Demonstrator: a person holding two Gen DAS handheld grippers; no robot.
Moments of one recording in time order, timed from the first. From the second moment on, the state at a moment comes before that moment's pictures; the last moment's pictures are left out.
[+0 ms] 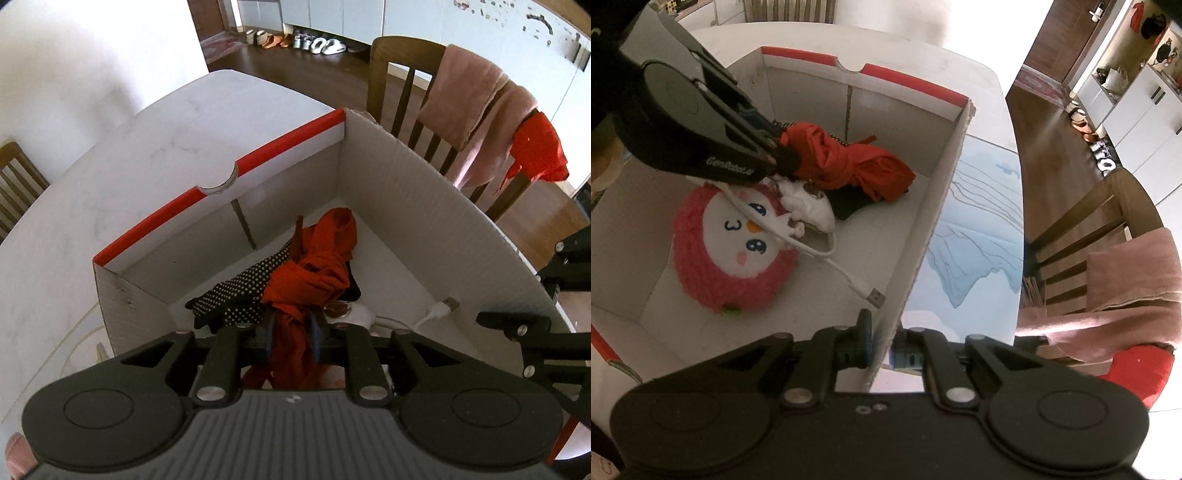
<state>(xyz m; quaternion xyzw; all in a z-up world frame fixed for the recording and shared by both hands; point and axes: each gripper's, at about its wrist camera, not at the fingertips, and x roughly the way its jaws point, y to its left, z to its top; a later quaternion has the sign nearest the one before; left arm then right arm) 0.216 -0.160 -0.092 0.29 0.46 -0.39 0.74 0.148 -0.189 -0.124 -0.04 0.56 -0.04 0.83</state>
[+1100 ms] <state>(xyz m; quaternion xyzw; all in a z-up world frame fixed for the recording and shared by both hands) 0.196 0.016 -0.002 0.10 0.40 -0.33 0.85 0.149 -0.196 -0.124 -0.04 0.56 -0.05 0.82</state>
